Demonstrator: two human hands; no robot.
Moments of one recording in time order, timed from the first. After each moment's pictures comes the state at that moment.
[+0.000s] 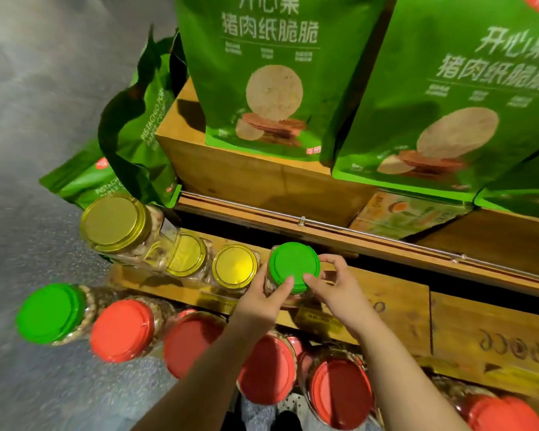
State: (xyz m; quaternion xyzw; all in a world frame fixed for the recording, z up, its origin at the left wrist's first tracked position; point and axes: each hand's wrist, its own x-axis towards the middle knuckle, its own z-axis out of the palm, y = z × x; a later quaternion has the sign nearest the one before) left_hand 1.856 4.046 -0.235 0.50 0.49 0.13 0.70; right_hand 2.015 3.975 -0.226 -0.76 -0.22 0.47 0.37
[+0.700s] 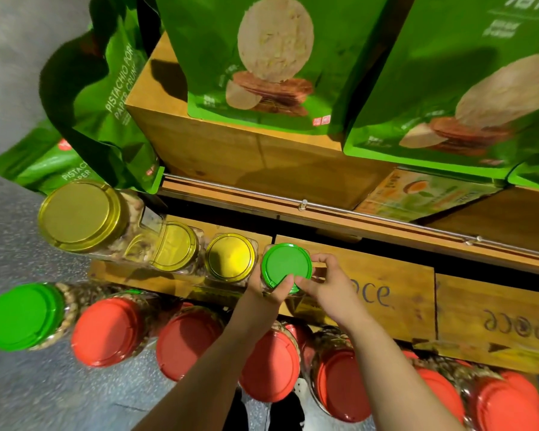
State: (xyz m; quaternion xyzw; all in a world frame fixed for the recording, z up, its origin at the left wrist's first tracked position) left_hand 1.851 4.050 -0.286 0.57 0.50 0.14 0.64; right_hand 2.003 3.979 -0.259 -0.80 -0.23 0.47 0.29
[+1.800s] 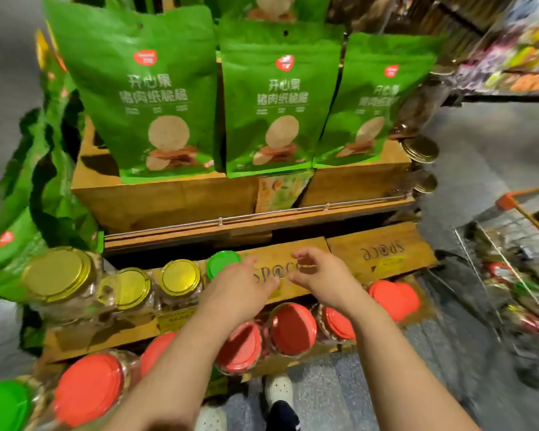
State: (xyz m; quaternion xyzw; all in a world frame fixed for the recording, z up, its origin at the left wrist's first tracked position) left_hand 1.844 4.016 -0.065 0.88 0.30 -0.16 0.34; right_hand 1.959 3.870 -0.071 -0.90 -0.20 0.29 0.27
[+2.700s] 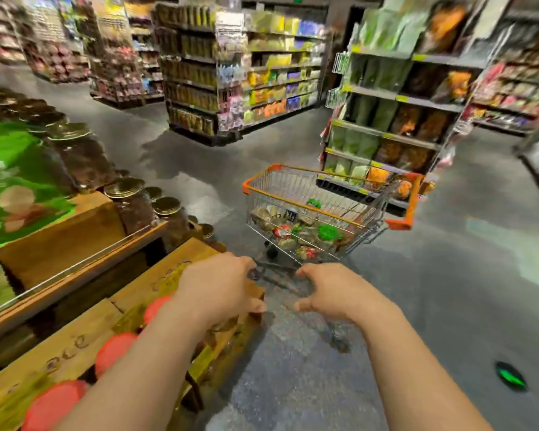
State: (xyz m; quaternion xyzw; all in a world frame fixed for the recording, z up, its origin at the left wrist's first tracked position) left_hand 1.903 3.523 0.094 0.98 -0.17 -0.12 0.04; right_hand 1.885 3.314 0.082 -0.98 -0.03 0.16 0.09
